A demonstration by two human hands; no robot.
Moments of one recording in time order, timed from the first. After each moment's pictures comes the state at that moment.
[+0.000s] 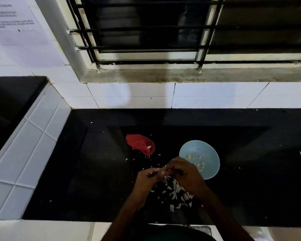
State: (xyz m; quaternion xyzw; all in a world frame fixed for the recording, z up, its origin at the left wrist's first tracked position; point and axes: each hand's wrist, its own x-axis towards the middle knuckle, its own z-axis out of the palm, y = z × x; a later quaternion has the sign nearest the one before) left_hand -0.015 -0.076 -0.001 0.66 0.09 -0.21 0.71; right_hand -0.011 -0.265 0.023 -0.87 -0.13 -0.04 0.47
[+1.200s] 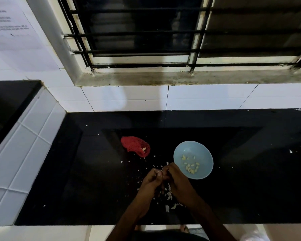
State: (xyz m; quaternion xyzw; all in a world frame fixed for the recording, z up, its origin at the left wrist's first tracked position) left_hand -0.036 -0.098 0.013 0.63 0.08 -0.26 0.73; right_hand -0.038 -0.254 0.012 -0.88 -0.14 -0.03 0.46
